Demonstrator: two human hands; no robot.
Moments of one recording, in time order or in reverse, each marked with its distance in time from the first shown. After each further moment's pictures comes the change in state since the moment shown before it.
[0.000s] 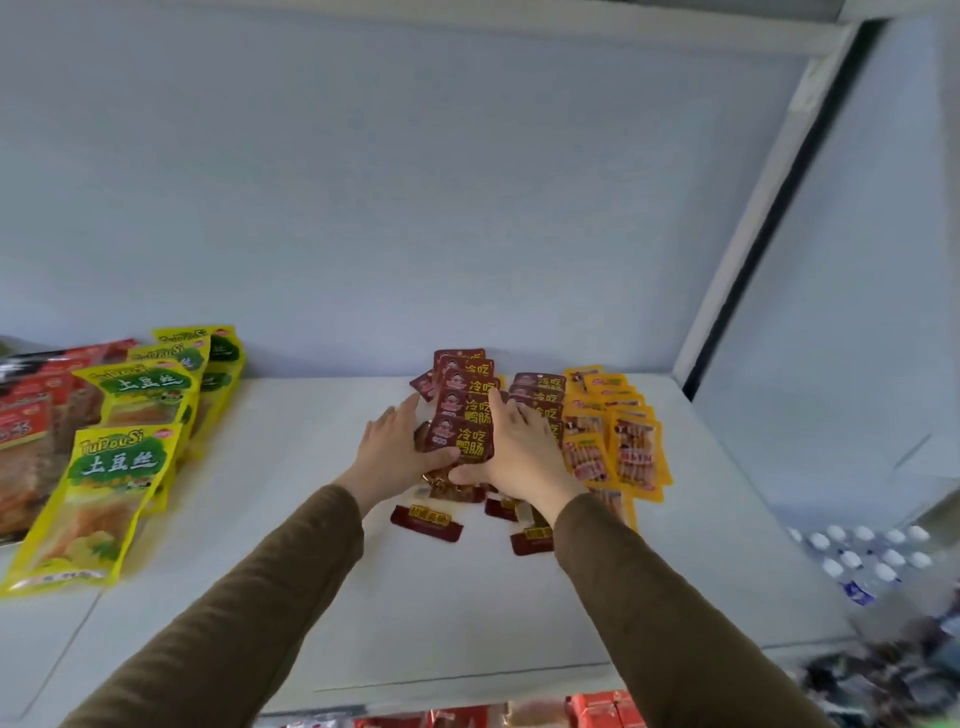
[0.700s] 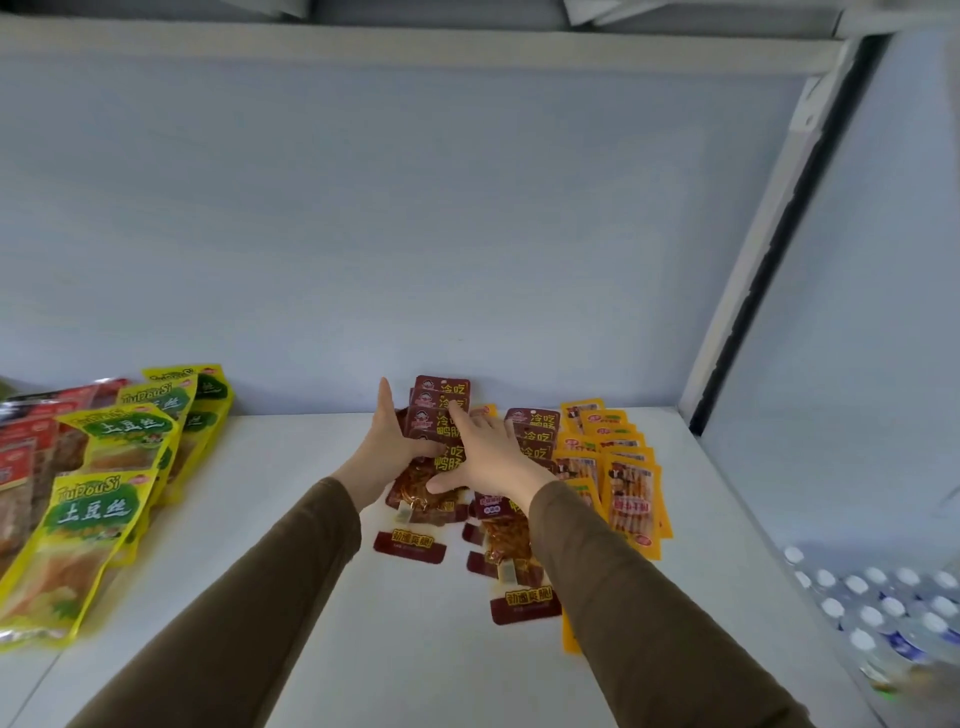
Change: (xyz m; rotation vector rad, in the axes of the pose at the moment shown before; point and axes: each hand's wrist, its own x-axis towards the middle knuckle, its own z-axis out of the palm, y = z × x) left_hand 0.058 0.028 -0.011 -0.686 0.021 -0.194; right_hand 0.073 0.005 -0.013 0.128 -0.134 -0.174
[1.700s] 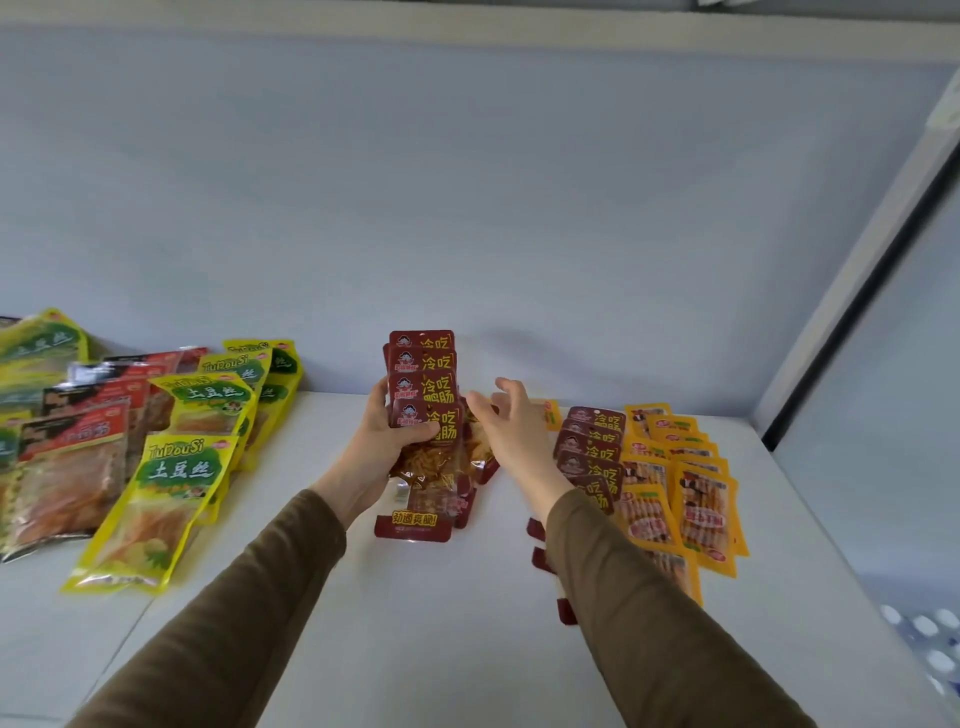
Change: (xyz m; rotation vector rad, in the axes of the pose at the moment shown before) left_hand -0.032 -0.029 -0.069 -0.458 0.043 0.091; right_hand 0.012 -0.054 0.020 0.691 0.363 0.108
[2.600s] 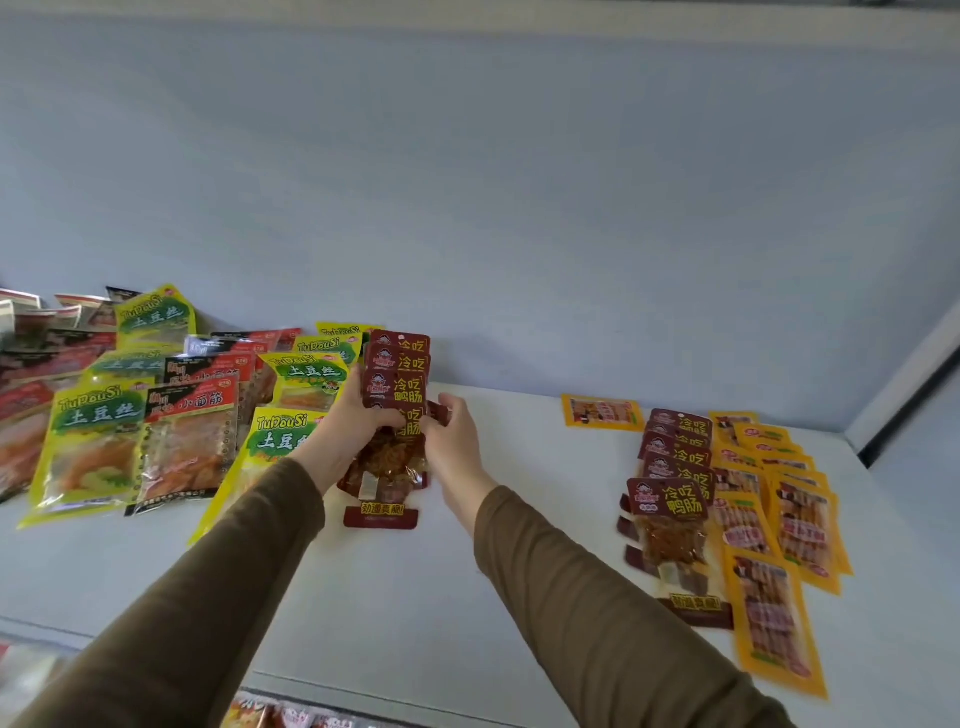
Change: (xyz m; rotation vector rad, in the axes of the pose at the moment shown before) left_hand -0.021 0.039 -0.127 0.316 0.221 -0.052; right_hand -0.036 -0.066 0.165 0.357 -0.125 0.159
